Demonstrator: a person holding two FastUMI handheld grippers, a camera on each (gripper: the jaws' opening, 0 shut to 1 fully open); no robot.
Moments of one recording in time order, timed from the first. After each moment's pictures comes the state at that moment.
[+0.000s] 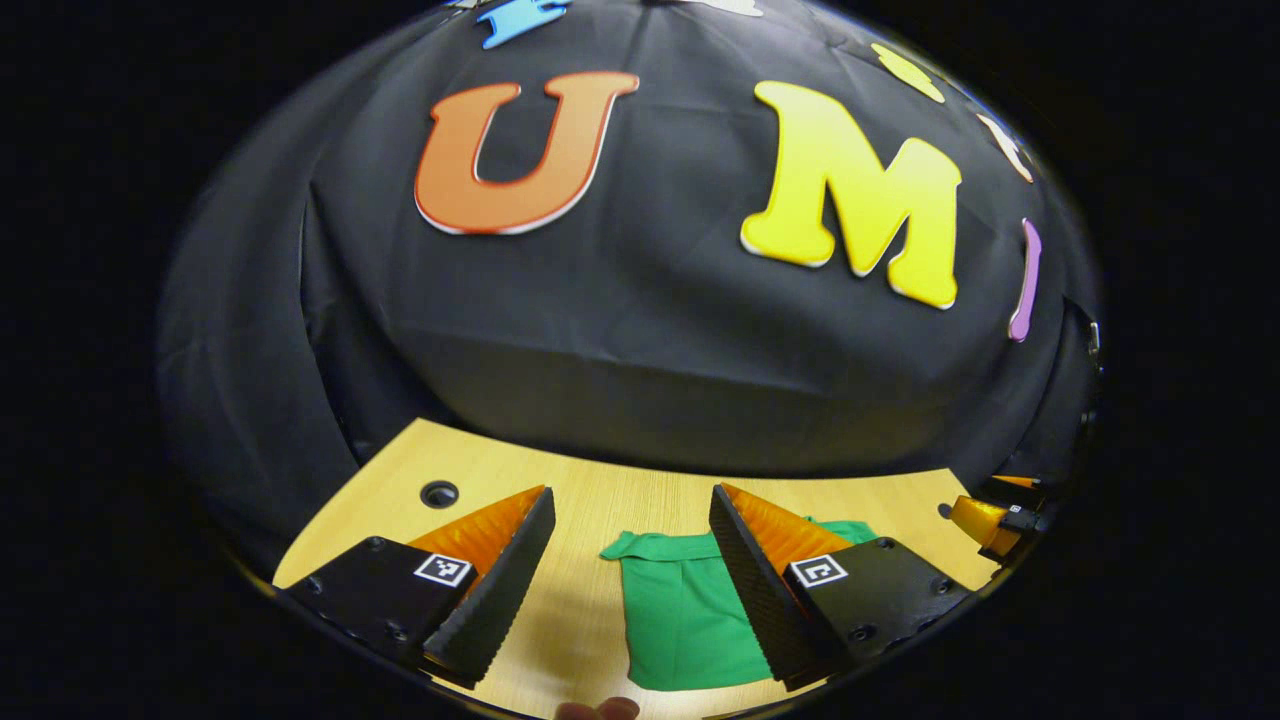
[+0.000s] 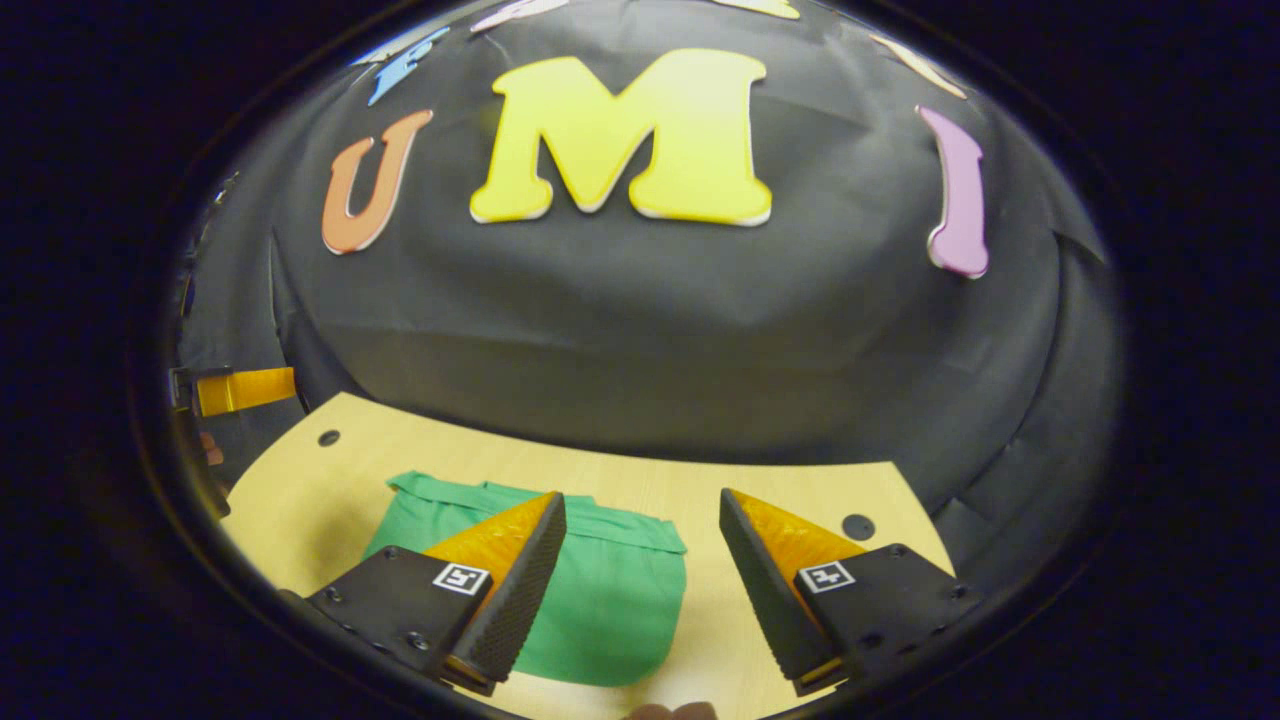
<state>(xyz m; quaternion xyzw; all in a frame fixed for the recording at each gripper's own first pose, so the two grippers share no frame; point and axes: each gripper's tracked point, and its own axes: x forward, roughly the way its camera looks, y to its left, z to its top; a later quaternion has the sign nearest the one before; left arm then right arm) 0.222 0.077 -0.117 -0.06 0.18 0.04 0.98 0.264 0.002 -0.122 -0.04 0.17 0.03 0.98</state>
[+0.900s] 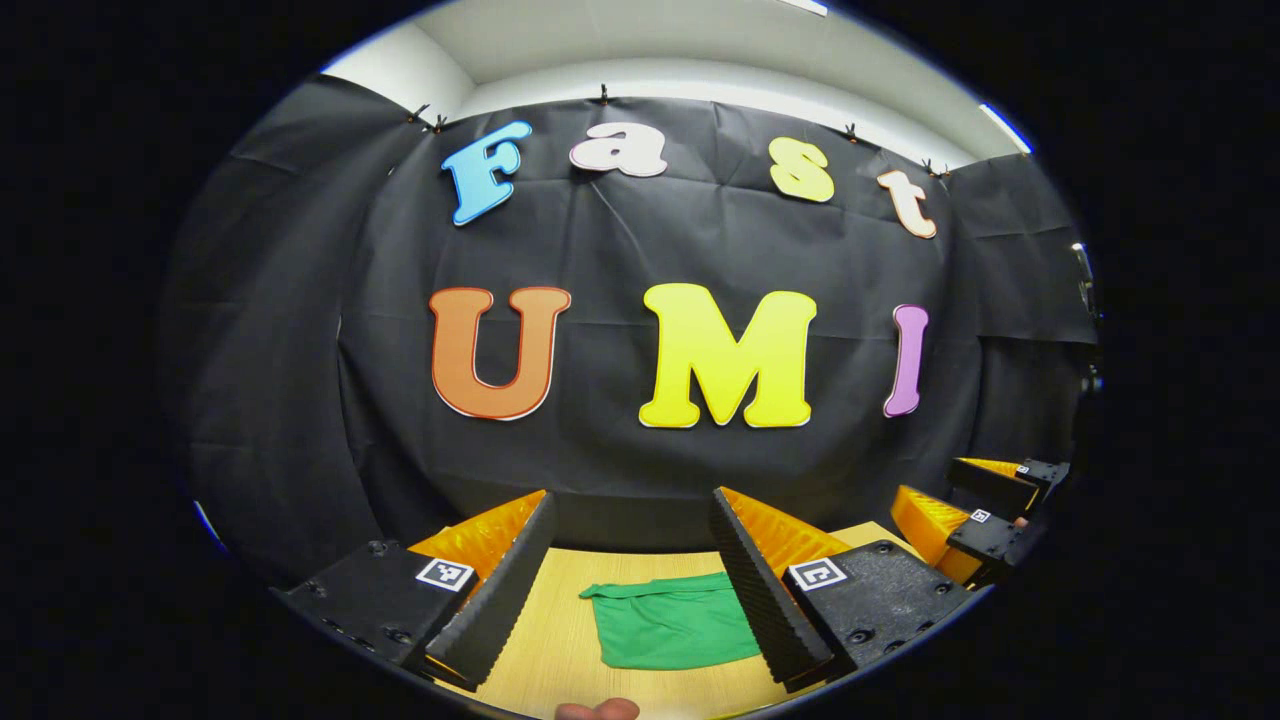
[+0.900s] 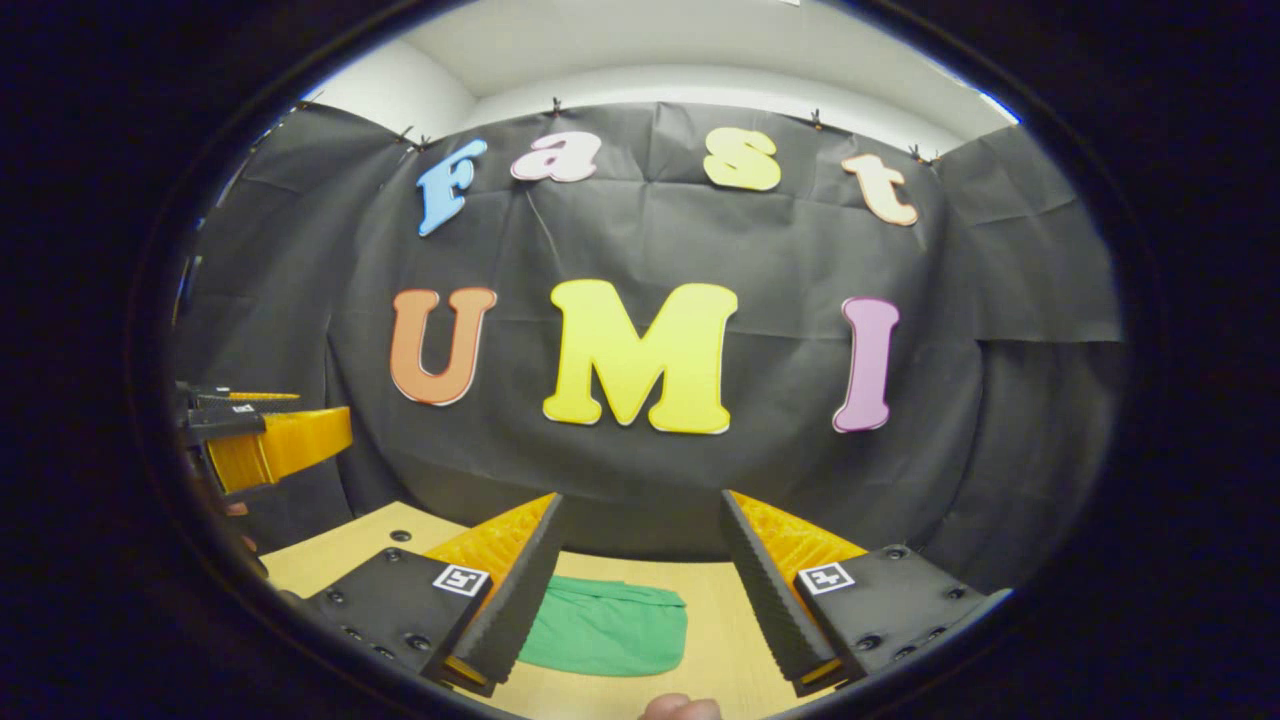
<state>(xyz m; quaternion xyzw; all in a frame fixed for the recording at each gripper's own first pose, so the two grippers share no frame) 0.050 0.010 0.062 -0.01 0.01 0.01 1.00 0.074 0.059 0.044 -0.03 -0.04 0.03 1.00</state>
